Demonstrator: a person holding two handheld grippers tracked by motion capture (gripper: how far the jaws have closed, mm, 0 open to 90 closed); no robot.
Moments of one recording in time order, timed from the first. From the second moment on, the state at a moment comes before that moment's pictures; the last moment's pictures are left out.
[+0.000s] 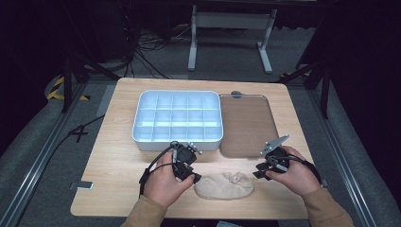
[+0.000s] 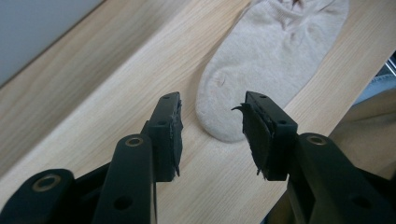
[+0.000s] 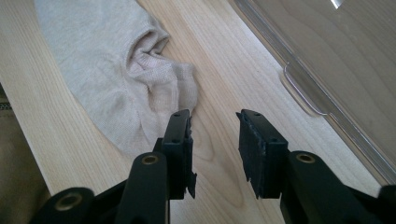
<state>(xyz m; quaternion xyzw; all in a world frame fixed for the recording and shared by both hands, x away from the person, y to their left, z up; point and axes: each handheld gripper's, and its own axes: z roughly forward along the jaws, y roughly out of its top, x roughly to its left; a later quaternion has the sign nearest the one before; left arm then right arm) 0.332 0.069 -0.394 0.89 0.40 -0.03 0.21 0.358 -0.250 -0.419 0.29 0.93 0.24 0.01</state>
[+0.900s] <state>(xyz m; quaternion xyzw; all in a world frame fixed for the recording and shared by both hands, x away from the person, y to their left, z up) 0.336 0.048 -0.438 0.88 0.44 -0.06 0.16 0.357 -0.246 -0.421 0.28 0.93 0.24 0.01</state>
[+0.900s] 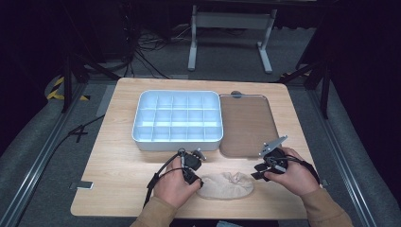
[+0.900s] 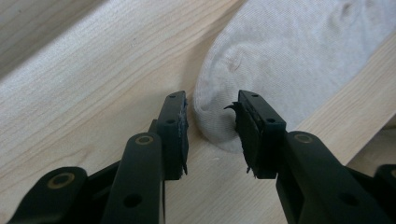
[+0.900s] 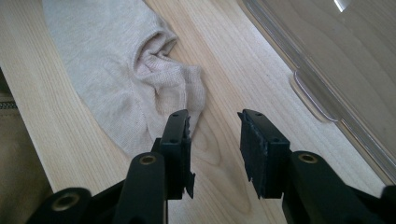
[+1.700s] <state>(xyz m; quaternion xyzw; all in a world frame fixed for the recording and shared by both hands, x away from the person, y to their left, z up) 0.329 0.035 -0.439 0.90 0.42 -0.04 0.13 0.355 -0.242 -0.421 0.27 0.93 0.25 0.01</state>
